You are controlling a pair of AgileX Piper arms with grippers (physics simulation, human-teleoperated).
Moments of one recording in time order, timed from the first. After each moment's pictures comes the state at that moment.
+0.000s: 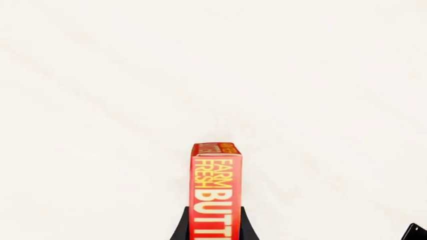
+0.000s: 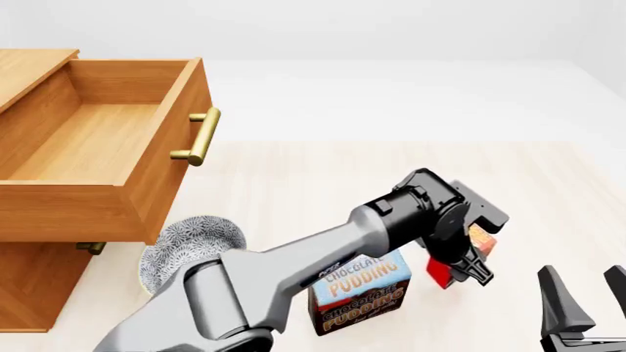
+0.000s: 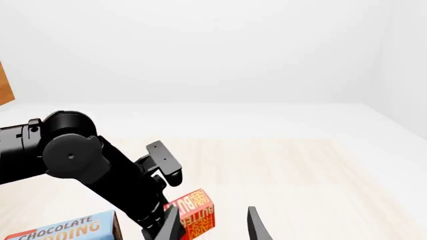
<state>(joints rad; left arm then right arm) -1.05 2.50 -2.40 1.04 -0.05 0.00 0.01 0.00 0.00 0.00</state>
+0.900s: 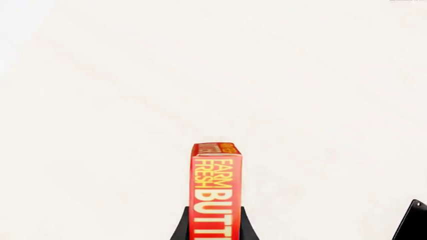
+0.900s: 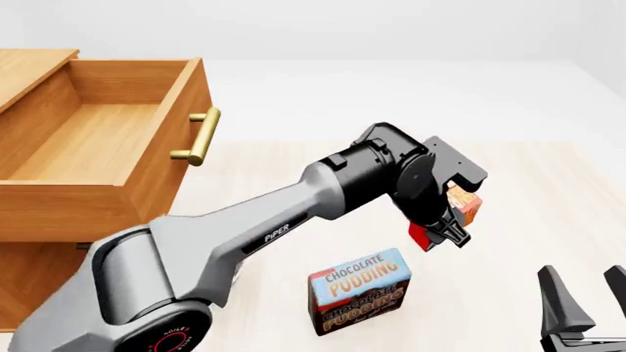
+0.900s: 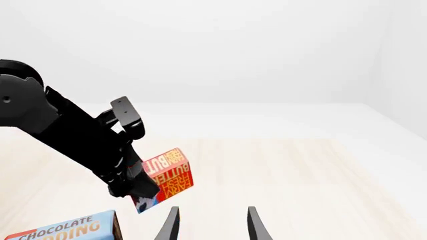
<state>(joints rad) -0.99 2.26 -2.17 0.95 0.06 0.00 0.01 0.00 0.00 0.00</state>
